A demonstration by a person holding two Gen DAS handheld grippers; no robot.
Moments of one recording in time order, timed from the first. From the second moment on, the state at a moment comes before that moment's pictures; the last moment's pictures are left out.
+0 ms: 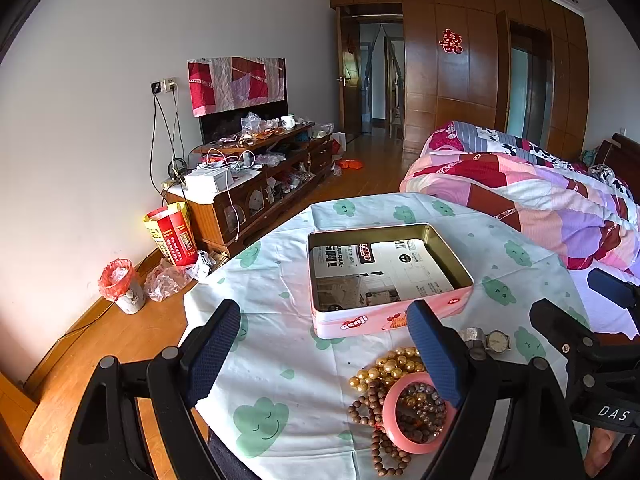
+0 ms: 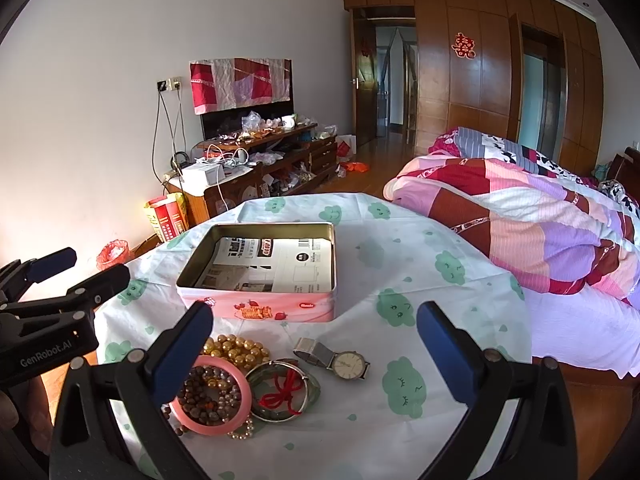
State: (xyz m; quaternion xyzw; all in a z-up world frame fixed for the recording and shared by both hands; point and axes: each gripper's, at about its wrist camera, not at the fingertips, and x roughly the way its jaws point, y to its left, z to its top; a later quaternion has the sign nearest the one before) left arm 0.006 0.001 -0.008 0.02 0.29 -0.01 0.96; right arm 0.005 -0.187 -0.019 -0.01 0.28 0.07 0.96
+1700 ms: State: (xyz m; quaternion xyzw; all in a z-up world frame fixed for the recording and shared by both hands) left arm 0.005 0.000 -0.020 0.03 0.30 -0.01 0.95; right arm 0.005 -0.186 -0.020 -0.01 0.29 0.07 0.95
